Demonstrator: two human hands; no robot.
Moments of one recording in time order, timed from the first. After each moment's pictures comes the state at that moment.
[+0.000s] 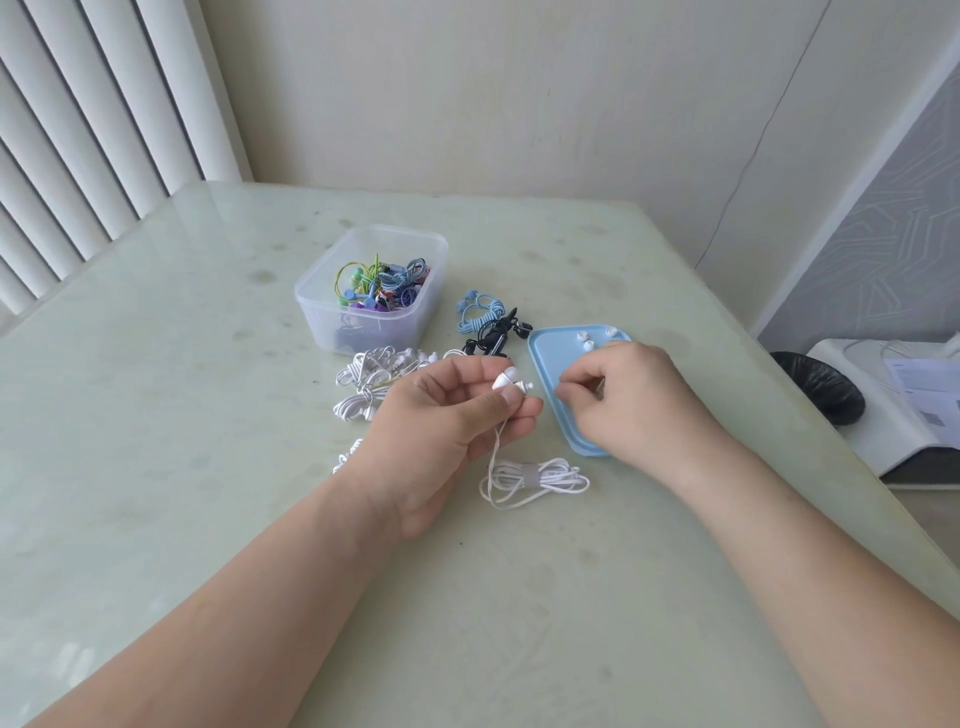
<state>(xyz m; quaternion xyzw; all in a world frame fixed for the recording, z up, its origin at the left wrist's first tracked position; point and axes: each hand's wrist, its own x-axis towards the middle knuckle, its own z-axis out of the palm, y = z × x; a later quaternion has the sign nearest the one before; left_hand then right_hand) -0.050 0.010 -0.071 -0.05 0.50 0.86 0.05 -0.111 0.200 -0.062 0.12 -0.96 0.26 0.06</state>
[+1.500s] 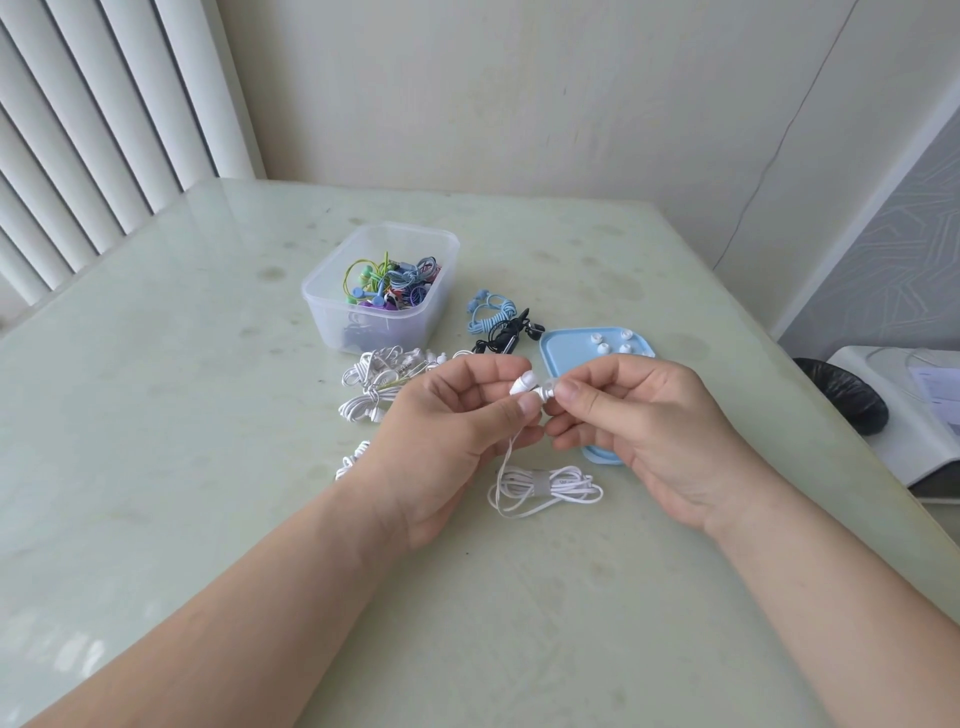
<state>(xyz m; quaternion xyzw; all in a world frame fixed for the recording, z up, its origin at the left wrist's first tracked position) -0.053 0.010 -0.077 -0.02 0.53 0.85 0.05 -0.086 0.196 -0.057 0.10 -0.68 0.72 -0.11</state>
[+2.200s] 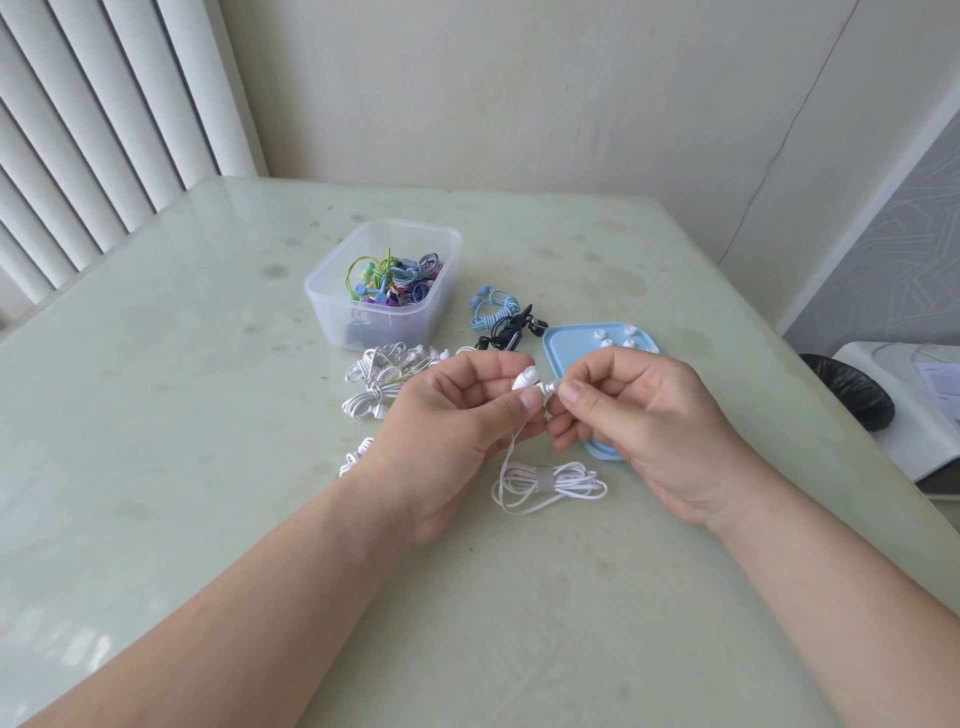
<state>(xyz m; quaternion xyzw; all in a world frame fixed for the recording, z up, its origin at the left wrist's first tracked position) -0.053 0.011 -0.078 -0.03 0.53 0.85 0.04 -0.087 0.195 -0.063 0.16 -0.70 0.69 -0.09</state>
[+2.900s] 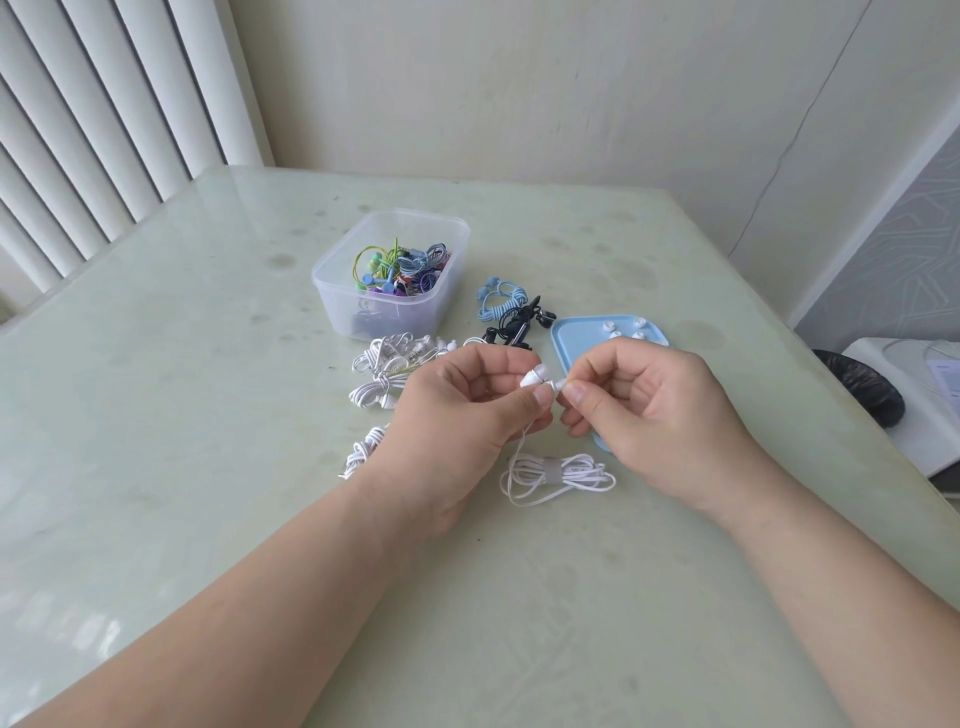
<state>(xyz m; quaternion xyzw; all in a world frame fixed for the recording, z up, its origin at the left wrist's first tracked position) -0.052 0.014 -0.079 -0.06 0.59 0.81 0.00 -0.084 0.194 -0.061 0.21 -0.79 0.58 -0.02</state>
